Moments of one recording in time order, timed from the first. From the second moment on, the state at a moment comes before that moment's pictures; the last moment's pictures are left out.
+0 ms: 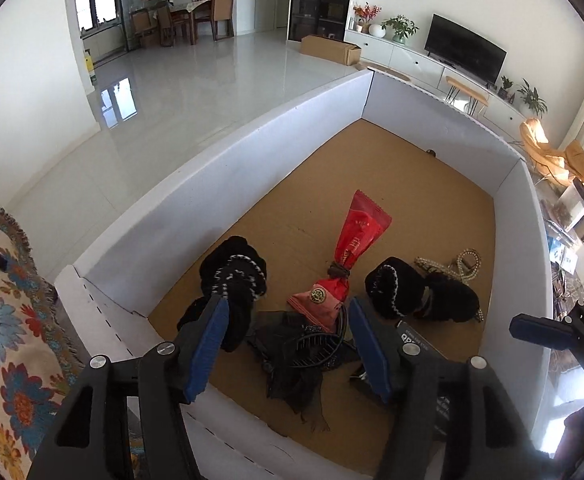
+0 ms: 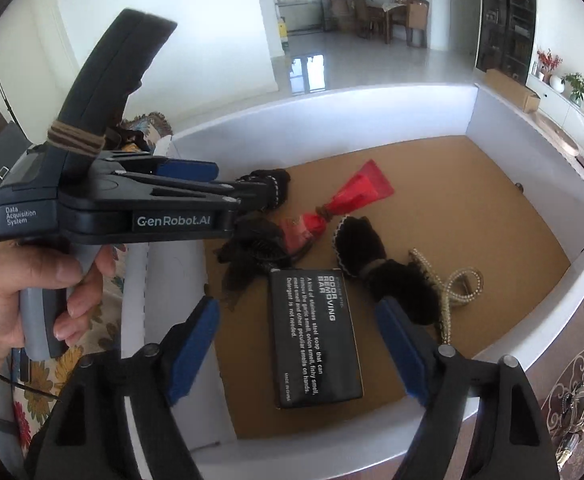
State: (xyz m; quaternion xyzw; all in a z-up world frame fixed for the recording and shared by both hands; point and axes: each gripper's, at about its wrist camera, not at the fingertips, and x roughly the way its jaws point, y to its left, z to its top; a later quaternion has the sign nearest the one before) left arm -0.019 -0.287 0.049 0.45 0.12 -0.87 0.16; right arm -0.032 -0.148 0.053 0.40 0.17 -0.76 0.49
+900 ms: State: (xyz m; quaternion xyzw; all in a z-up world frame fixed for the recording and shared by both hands) left arm -0.021 0.057 -0.003 0.44 -0.01 -0.89 -0.11; right arm -0.017 0.257 -0.035 0.45 0.02 -0.89 0.08
